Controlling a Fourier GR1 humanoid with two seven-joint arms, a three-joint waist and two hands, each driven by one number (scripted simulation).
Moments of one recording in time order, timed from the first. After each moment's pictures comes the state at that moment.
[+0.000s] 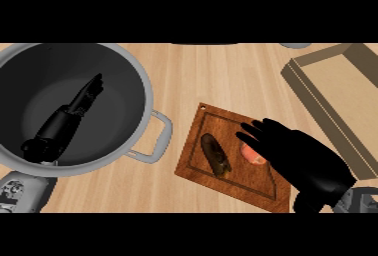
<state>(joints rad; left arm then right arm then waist) -0.22 0.41 -0.12 -1.51 0.03 -0.09 -0.10 -0.36 -0.68 0.57 -1.96 0.57 0.55 0.37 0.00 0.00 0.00</state>
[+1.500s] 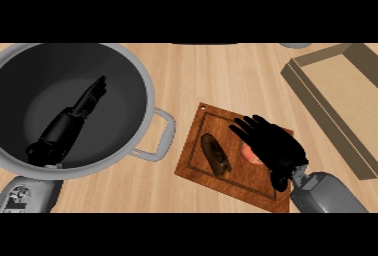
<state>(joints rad) -0.20 0.28 -0.02 -1.56 -0.10 -0.19 -0.06 -0.29 -0.38 0.48 -1.60 1.08 0.50 0.09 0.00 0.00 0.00</state>
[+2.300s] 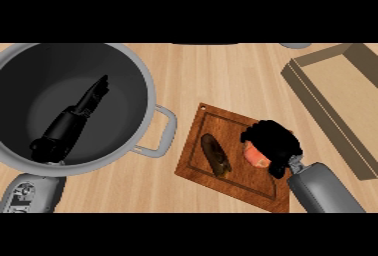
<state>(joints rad) -0.21 0.24 0.02 -1.54 -0.14 -0.23 -0.07 -0.33 -0.33 0.41 -1.36 1.22 0.36 -0.12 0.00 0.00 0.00</state>
